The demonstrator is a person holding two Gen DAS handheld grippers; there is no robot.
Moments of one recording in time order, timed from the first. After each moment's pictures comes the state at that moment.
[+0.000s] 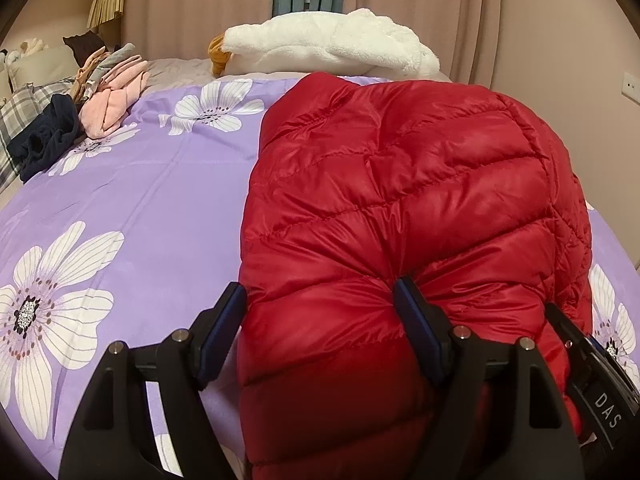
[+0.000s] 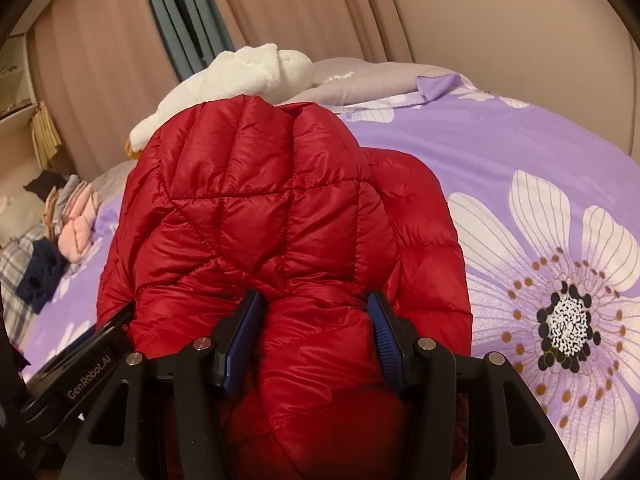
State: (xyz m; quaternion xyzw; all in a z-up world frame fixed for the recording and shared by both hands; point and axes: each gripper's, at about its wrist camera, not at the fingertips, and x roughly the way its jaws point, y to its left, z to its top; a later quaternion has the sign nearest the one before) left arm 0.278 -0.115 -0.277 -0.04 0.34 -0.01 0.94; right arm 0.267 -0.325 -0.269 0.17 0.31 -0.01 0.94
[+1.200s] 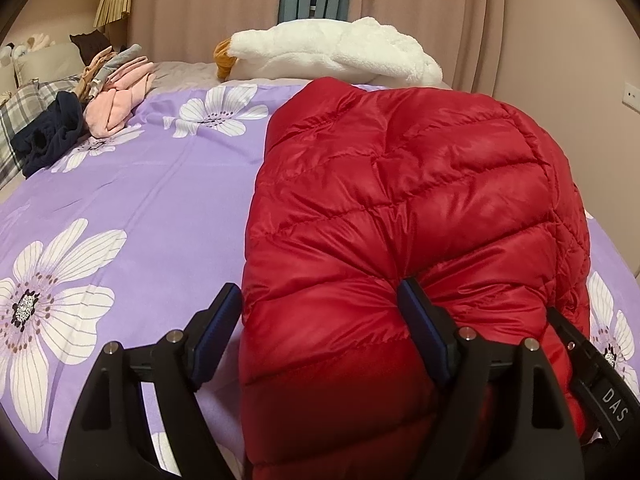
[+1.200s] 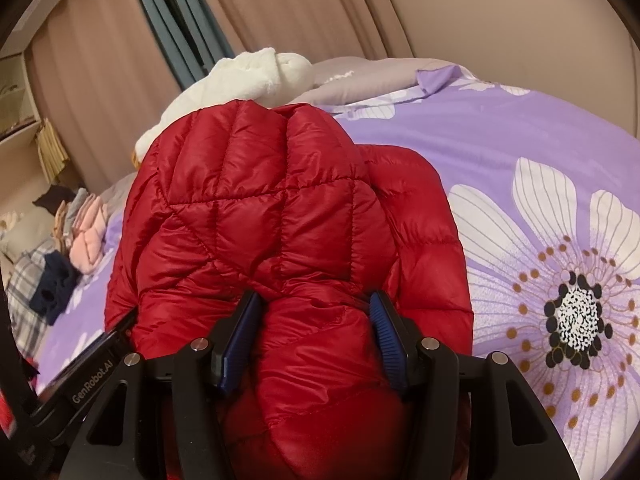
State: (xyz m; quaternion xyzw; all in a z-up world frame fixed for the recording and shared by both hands) left arm 0.275 -0.112 -0.278 -0.06 0.32 0.00 0.95; right arm 0.266 -0.335 -0.272 0.19 0.31 0.01 0.93
